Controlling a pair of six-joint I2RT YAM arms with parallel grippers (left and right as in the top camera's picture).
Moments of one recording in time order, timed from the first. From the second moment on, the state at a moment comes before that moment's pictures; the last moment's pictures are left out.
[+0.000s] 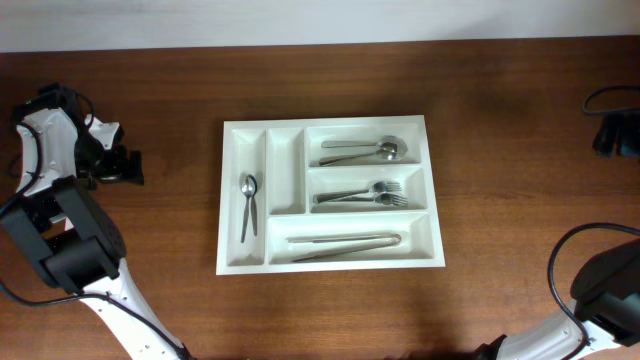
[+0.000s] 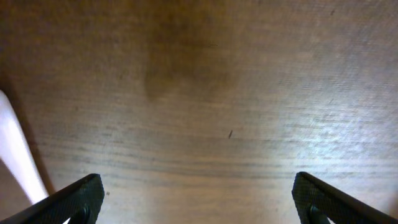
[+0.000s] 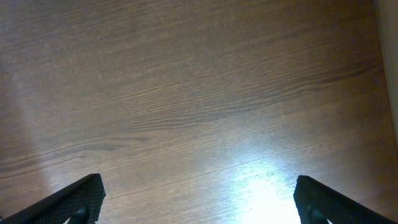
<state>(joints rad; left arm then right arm) 0.42 2.29 1.94 -1.24 0.01 0.35 -0.64 1.91 1.96 -1.26 -0.08 -0.36</state>
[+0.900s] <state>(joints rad) 0.50 2.29 1.94 -1.19 -0.08 0.31 -0.64 1.91 1.96 -1.26 -0.08 -0.36</state>
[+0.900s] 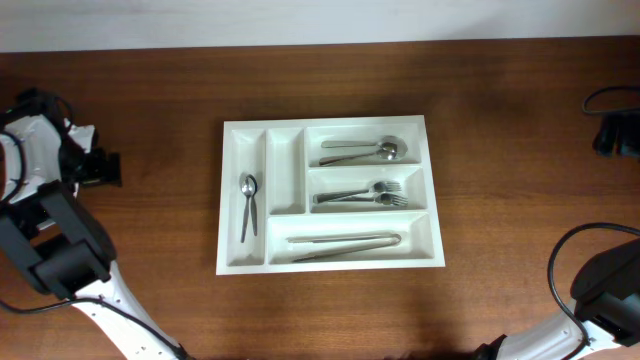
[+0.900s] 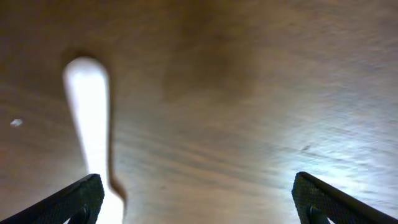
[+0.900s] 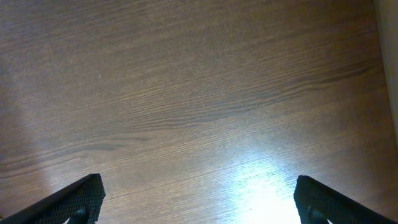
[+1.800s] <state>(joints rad) 0.59 2.29 1.94 -1.15 -0.09 0.55 -0.64 1.91 1.96 -1.26 -0.08 -0.36</state>
